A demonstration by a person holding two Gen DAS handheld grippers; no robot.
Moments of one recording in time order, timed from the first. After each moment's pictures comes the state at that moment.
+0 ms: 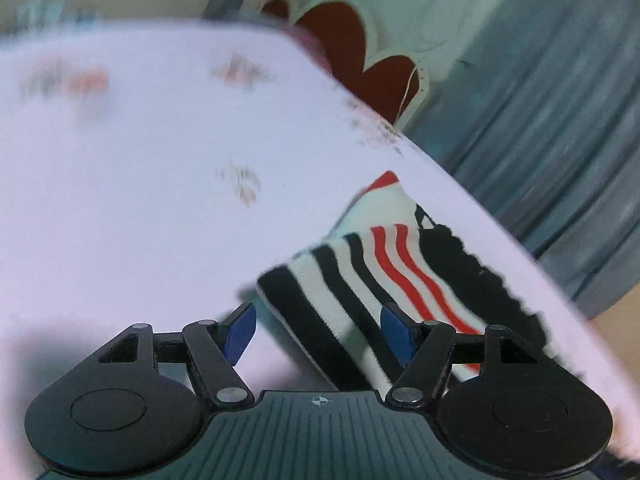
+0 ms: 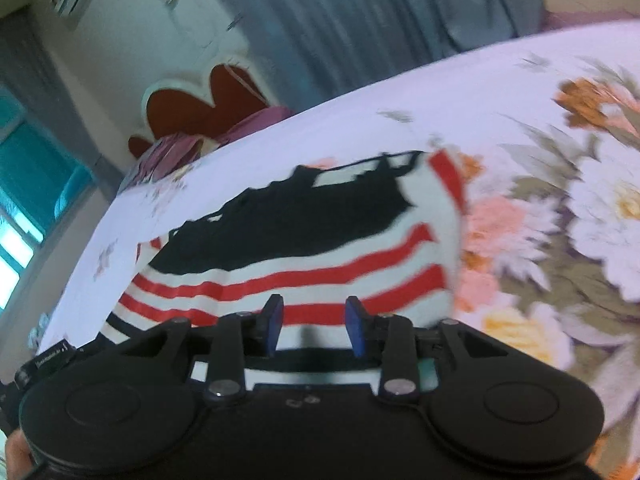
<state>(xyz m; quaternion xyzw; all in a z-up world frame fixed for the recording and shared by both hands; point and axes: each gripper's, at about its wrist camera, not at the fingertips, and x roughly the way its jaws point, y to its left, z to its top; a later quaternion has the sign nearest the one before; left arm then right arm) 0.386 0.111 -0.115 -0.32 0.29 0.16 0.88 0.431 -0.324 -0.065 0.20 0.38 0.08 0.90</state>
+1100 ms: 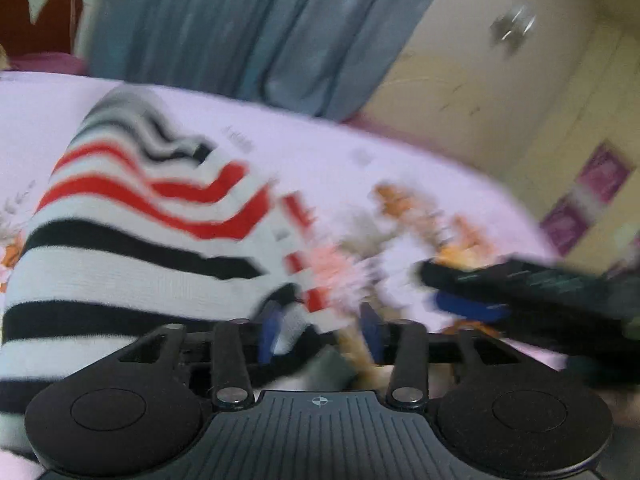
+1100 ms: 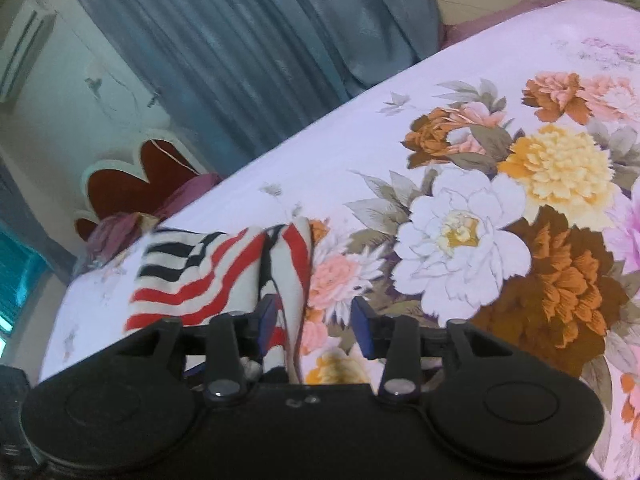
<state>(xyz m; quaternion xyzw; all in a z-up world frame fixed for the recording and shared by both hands) 0.422 -0.195 -0.055 -0.13 0.36 -0.26 0.89 0.379 -0.438 -0.044 0.28 0.32 -0.04 0.90</state>
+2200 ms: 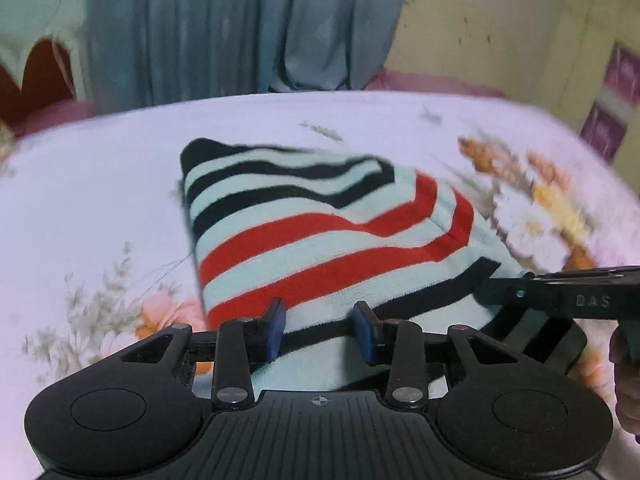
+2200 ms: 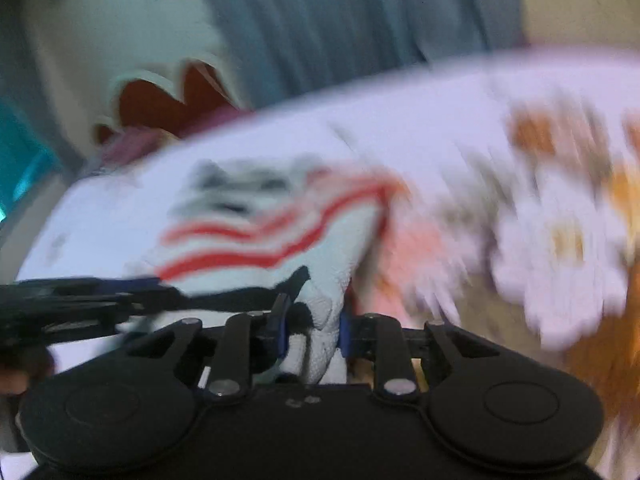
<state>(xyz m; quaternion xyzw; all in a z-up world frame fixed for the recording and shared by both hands) 0.500 -0.147 -0.077 0.07 0.39 -0.23 0.89 0.437 -0.371 -0.084 0.18 0.40 0.02 0.90</state>
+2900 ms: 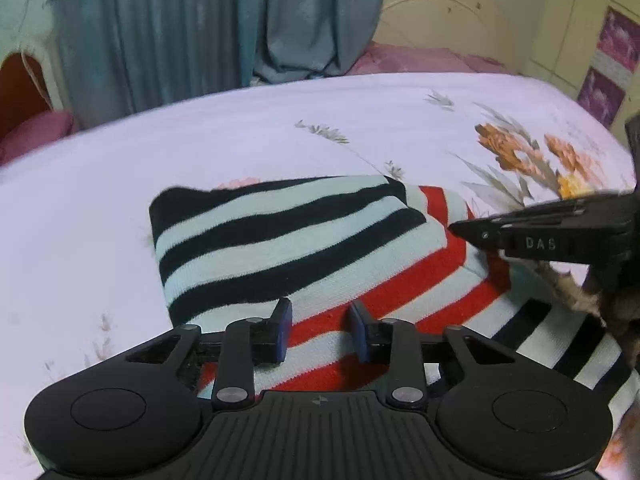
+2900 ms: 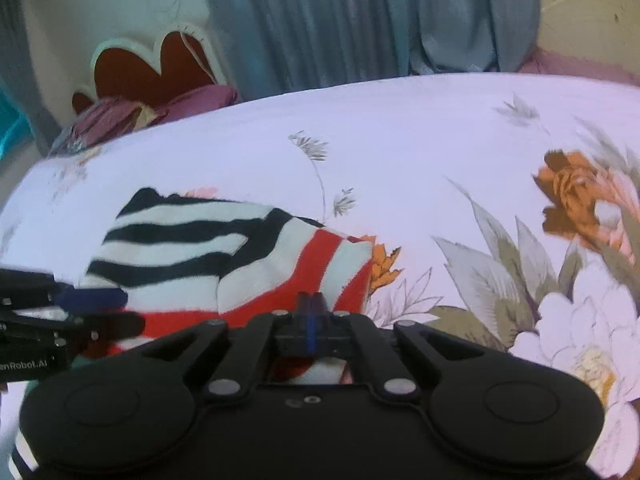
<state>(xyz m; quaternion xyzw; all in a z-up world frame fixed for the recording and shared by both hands) 0.571 -0.169 -0.084 0.09 0.41 -0.25 0.87 0.531 -0.383 -0.090 0.08 0.42 0.01 0.90</state>
